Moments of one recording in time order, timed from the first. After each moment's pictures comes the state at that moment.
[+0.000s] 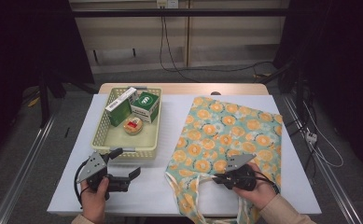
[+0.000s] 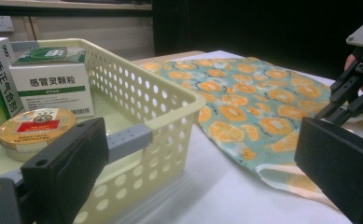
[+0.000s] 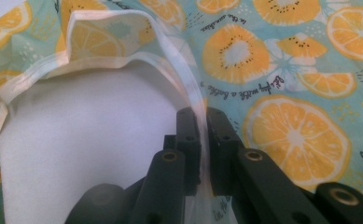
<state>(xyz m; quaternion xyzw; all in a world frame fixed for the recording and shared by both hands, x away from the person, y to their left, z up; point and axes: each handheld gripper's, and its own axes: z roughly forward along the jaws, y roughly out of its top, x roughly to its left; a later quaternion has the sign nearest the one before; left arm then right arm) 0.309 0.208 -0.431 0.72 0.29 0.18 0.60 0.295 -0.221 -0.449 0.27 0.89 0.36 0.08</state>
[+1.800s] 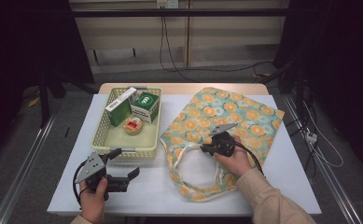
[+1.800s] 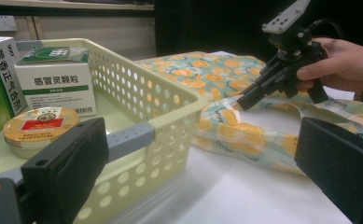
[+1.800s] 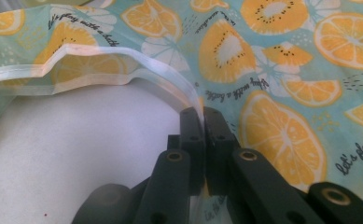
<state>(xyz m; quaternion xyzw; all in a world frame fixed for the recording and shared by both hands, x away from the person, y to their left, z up) 0.308 0.211 -0.431 0.72 0.29 0.18 0.60 0.394 -0.193 -0.454 0.37 0.85 0.37 0.10</state>
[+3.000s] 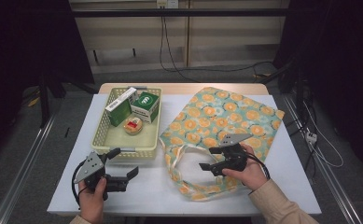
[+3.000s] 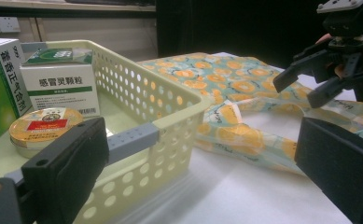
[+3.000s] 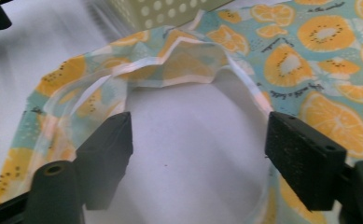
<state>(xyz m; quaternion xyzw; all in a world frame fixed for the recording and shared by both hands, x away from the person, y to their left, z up) 0.308 0.214 -0.430 0.72 0.29 0.18 0.60 0.338 -0.203 -0.424 0.33 0.83 0.44 0.07</state>
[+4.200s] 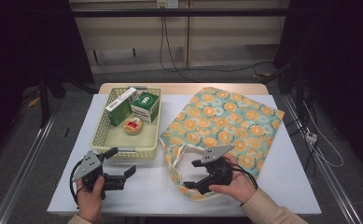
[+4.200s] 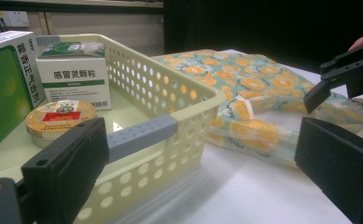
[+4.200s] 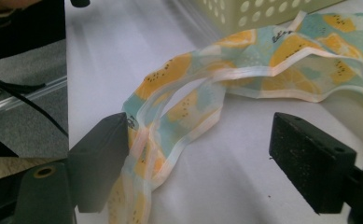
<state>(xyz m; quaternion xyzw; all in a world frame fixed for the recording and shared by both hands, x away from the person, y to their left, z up) 0.312 0.220 -0.433 0.72 0.31 0.18 0.60 0.309 -0.153 -0.425 0.25 0.86 0.44 0.03</state>
